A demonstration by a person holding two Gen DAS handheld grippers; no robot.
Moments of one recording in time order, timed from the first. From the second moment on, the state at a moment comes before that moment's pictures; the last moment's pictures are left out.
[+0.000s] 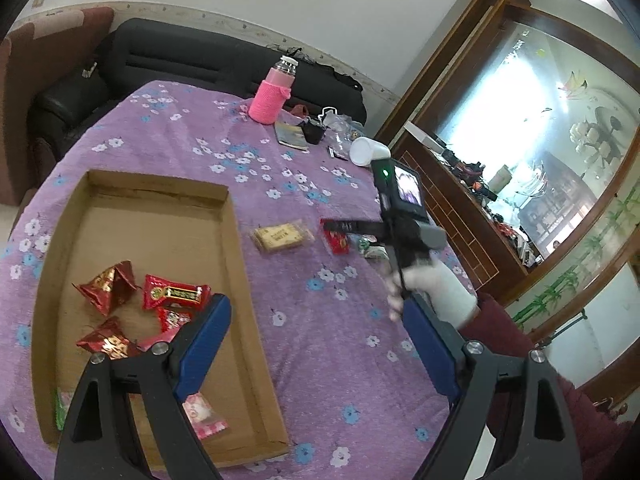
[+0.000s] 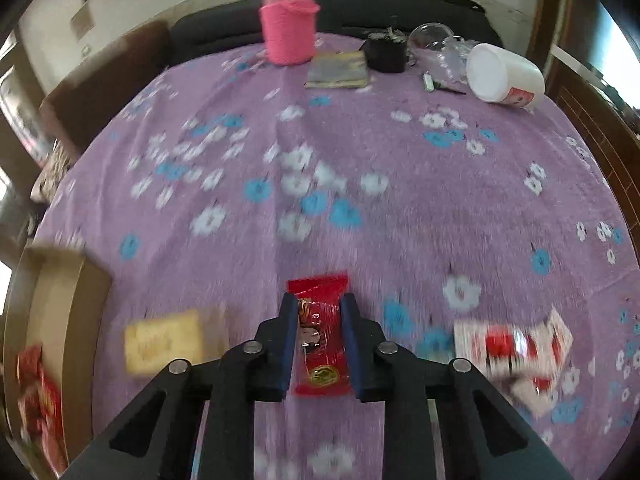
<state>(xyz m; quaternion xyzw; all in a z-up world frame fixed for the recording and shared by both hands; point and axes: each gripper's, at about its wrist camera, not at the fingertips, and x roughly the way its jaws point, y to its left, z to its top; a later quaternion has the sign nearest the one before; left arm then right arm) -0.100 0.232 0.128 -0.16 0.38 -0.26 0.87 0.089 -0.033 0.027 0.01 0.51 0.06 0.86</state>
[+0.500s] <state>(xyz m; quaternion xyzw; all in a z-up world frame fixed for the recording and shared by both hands) -0.141 0.243 0.137 -0.20 0.36 -0.25 0.88 0.006 -0.075 0.075 0.08 0.46 0.13 0.87</state>
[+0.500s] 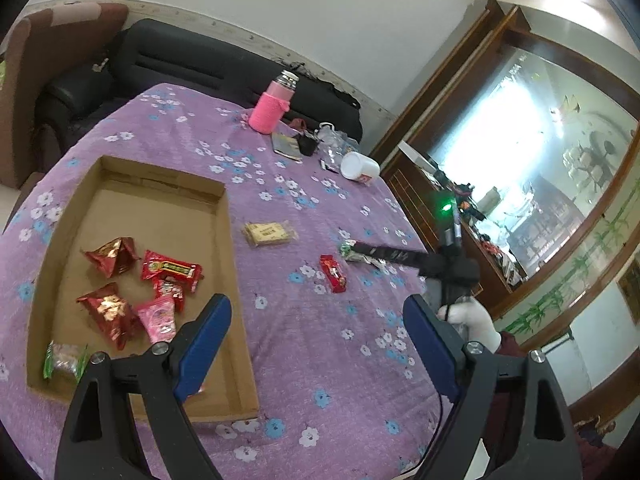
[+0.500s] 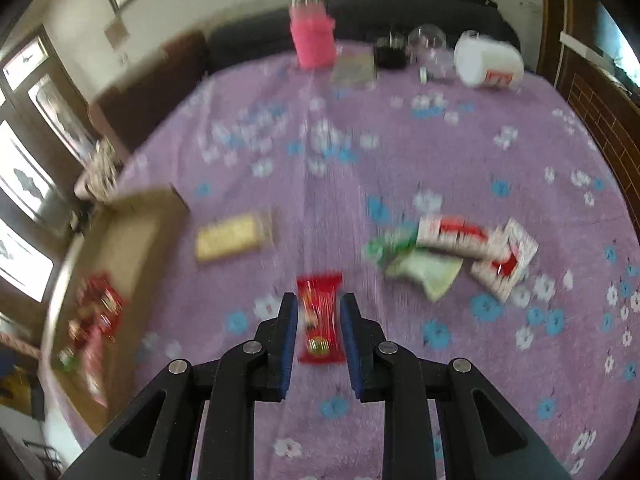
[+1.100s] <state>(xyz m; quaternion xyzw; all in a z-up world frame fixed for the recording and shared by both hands) -0.120 0.274 0.094 -0.22 0.39 -0.22 0.87 0.117 0.062 0.017 0.01 0.50 0.15 0.85</state>
